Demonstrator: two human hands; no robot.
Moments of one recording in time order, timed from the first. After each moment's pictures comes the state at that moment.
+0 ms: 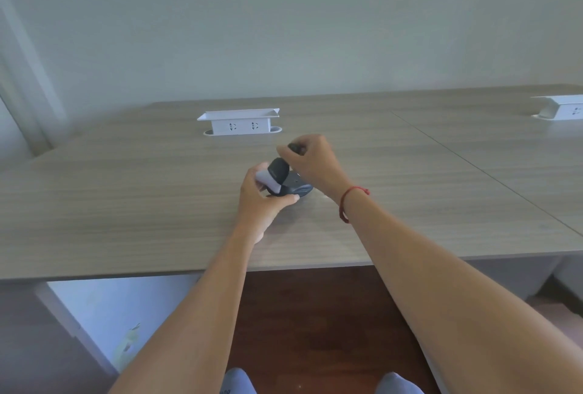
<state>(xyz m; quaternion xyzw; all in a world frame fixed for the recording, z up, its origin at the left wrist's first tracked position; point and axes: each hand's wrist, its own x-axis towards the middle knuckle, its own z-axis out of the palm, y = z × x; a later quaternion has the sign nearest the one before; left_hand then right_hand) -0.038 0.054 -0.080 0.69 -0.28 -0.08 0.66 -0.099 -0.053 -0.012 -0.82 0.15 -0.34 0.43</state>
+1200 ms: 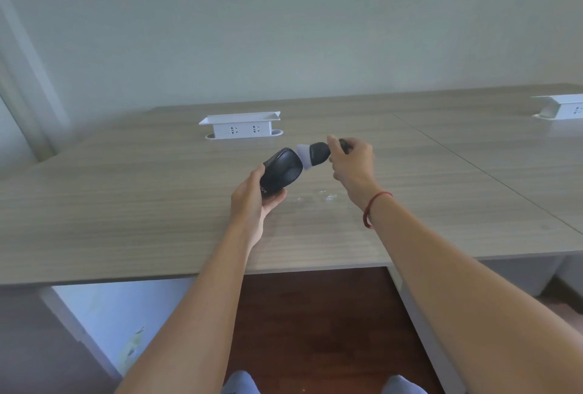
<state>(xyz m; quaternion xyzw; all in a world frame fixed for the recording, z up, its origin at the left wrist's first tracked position) -0.033 0.055 -0.063 0.48 -0.10 -0.22 0.84 -0.119 -0.090 -0.024 -0.67 0.30 -0.44 0.51</state>
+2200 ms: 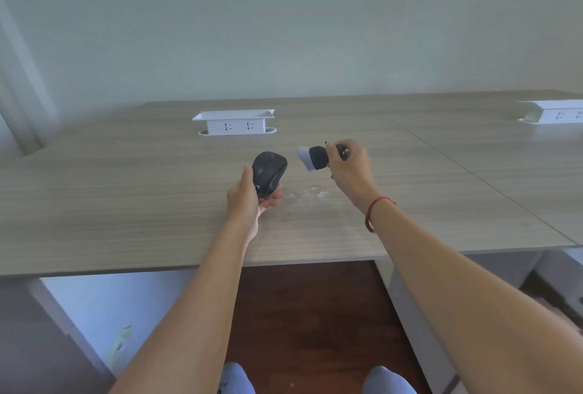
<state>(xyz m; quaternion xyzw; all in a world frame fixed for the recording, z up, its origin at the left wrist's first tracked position) -0.036 0.053 -0.070 0.57 -0.12 -0.19 0.79 -0.138 -0.091 -0.032 -0.74 0.29 -0.41 0.46</state>
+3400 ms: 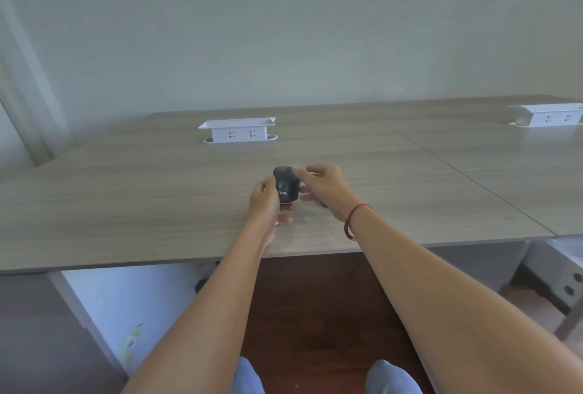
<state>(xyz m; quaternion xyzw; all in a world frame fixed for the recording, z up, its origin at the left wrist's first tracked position) -0.083 0.056 -0.058 0.66 -0.14 -0.21 0.71 -0.144 -0.051 -0.040 -0.71 0.25 -0.26 0.60</state>
